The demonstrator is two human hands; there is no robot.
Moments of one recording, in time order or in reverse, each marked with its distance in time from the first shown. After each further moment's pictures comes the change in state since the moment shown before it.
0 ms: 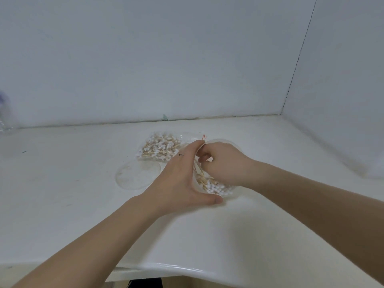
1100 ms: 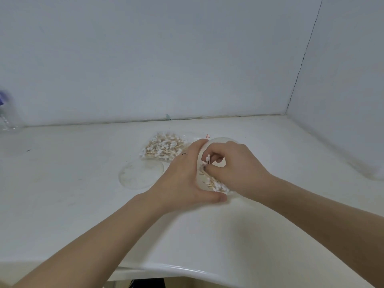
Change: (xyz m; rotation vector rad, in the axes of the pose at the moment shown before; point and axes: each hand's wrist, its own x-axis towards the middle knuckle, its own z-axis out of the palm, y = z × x) left_hand 0.007 -0.004 0.002 -0.052 -0.020 0.007; right_hand -0.015 0.022 0.013 0.182 0.283 -0.174
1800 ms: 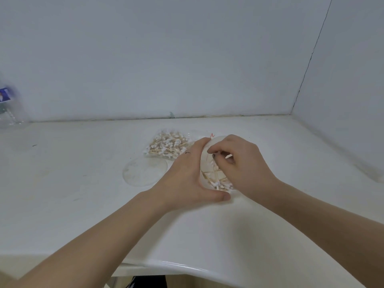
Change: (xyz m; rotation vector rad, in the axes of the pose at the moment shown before) left_hand -0.003 -0.001 -0.001 0.011 0.019 -0.013; right_hand -0.001 0.003 0.006 0.047 0.185 -0.086
